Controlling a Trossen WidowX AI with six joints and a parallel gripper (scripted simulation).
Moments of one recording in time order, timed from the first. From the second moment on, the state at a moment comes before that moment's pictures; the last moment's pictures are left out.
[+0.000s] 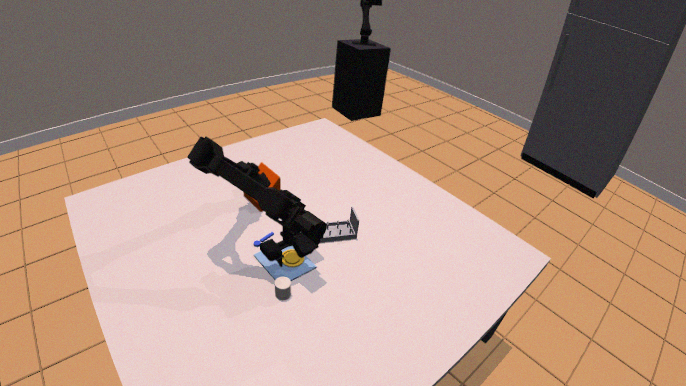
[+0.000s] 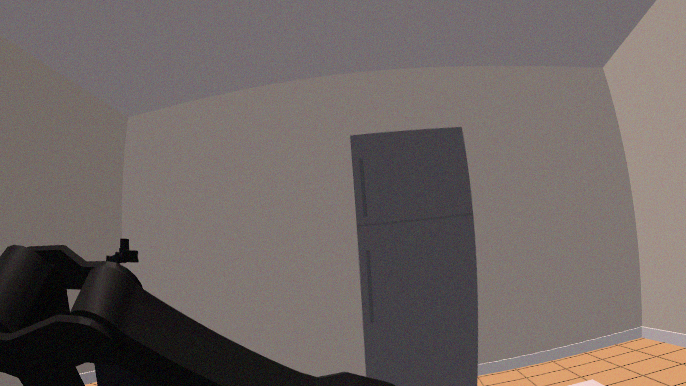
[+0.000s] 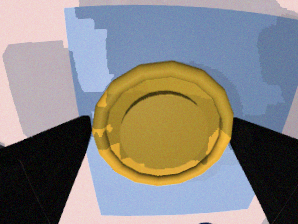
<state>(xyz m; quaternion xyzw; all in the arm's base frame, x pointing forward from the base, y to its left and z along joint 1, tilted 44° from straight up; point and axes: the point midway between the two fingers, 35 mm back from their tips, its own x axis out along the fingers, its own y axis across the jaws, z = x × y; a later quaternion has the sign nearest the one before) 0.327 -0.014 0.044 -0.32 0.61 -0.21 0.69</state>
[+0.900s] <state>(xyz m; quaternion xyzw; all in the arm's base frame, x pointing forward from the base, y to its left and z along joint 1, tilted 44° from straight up) 0.329 0.022 0.076 -0.33 0.61 -0.19 0.69</state>
